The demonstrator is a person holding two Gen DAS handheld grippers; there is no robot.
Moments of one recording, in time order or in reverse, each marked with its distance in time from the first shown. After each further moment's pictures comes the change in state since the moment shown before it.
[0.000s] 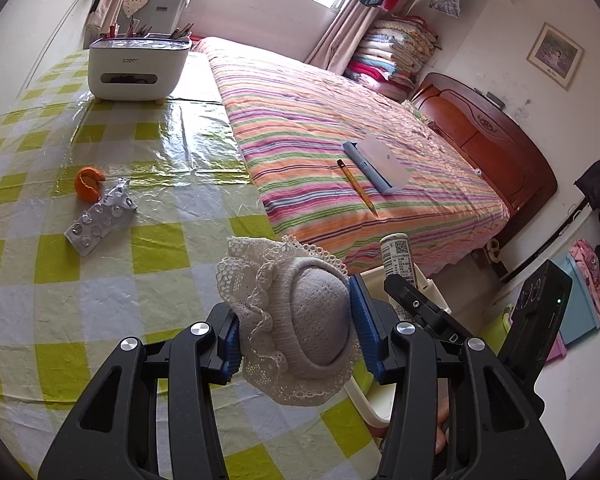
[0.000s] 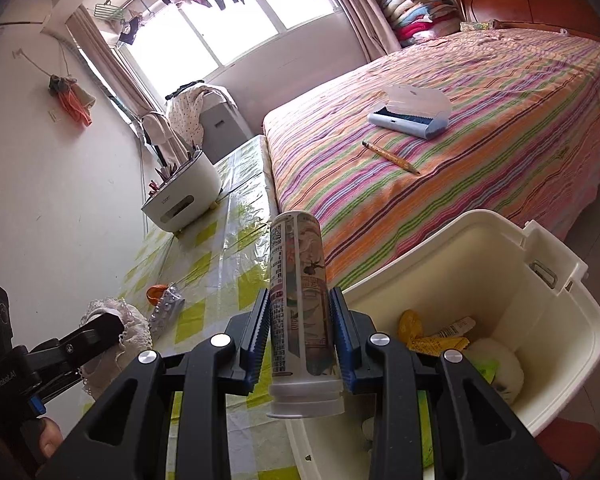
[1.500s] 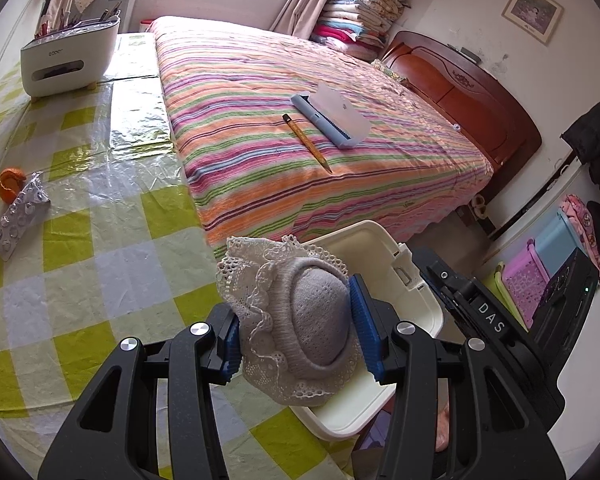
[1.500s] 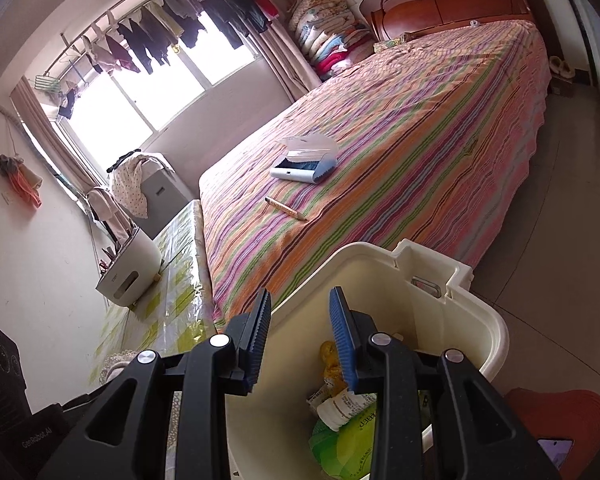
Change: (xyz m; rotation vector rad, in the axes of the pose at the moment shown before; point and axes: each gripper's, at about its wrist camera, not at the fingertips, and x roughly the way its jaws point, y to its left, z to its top) left arm 0.062 -0.055 -0.011 0.105 0.125 -0.056; right arm -0.050 -0.065 0.004 0.213 -0.203 -0.162
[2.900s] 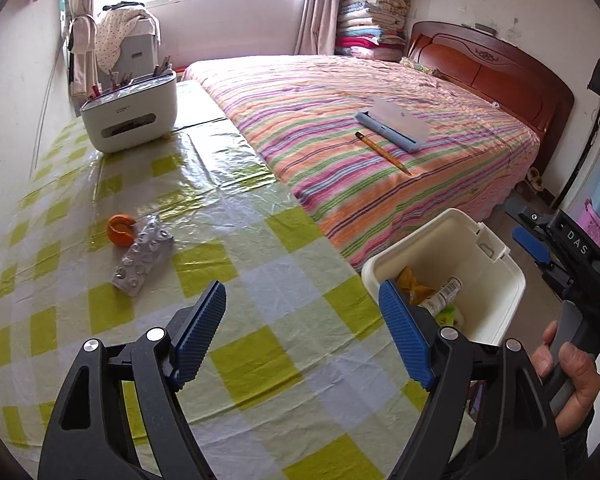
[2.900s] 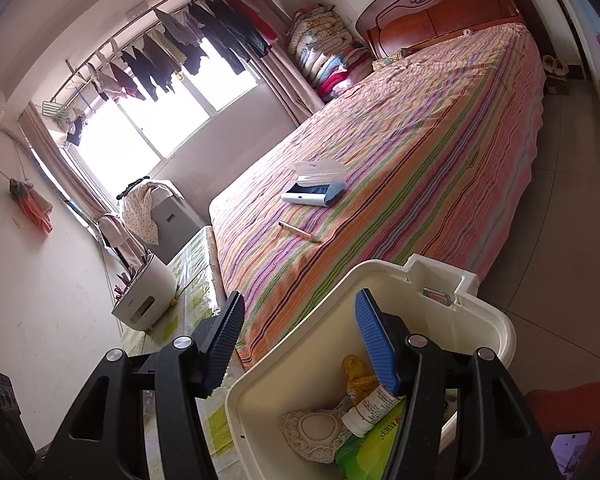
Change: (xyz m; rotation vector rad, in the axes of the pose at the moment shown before) left arm -0.062 0.061 -0.008 0.158 -0.083 0.276; right arm -0.011 0.015 -0.002 0.016 -0.073 0.044
